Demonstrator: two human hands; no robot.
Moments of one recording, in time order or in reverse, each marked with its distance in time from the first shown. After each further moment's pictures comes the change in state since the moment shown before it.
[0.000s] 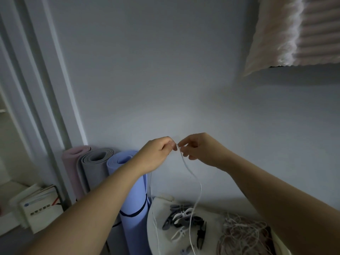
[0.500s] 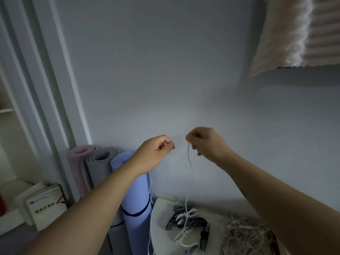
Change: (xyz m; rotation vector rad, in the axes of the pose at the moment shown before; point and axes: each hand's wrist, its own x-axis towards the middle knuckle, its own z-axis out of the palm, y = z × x) left_hand -0.010 -0.011 -0.010 -0.097 0.081 -0.018; right_hand 0.010 -0.005 0.005 0.101 0.225 0.002
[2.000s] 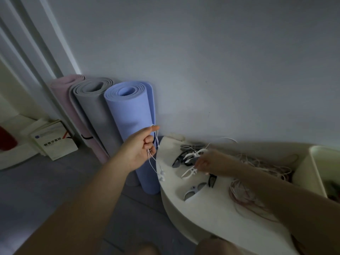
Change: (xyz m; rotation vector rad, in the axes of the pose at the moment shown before) left_hand -0.064 -0.141 0.082 -1.101 0.111 -0.854; right_hand -0.052 0.203 0.117 -0.311 -0.731 0.190
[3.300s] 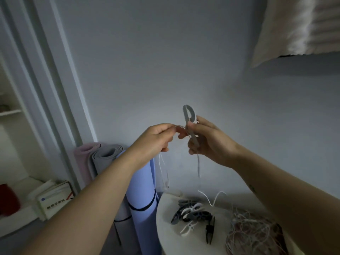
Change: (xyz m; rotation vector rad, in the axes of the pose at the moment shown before) left_hand -0.105 0.135 0.111 0.700 -0.258 0.671; right_hand -0.113 -0.160 -0.152 0.872 0.333 -0.444
